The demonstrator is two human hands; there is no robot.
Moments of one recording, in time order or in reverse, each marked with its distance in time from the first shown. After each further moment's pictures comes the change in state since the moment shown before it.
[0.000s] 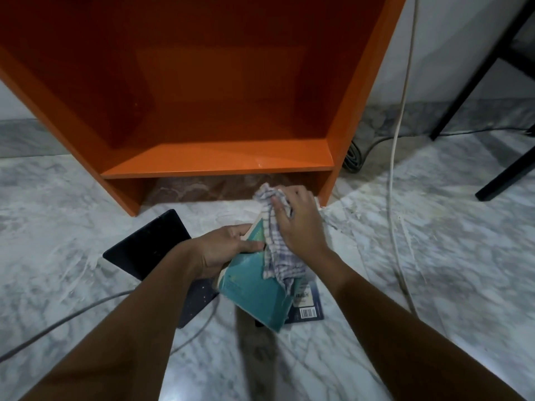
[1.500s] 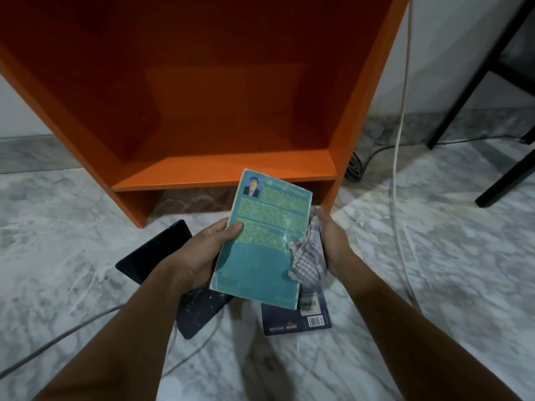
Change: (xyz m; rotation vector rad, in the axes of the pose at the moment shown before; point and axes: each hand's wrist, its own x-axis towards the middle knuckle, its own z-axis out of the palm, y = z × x) left_hand -0.023 0.001 -0.018 -0.238 0.195 0.198; right_hand -0.008 0.020 -0.022 0.940 -0.026 1.052
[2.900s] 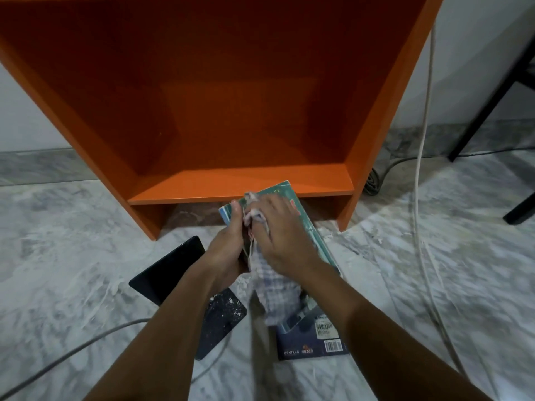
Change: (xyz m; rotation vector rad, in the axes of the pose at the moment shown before) left_hand 0.007 0.029 0.023 0.021 0.147 0.030; right_hand -0.043 -0.020 0.098 -0.959 -0.284 -1.179
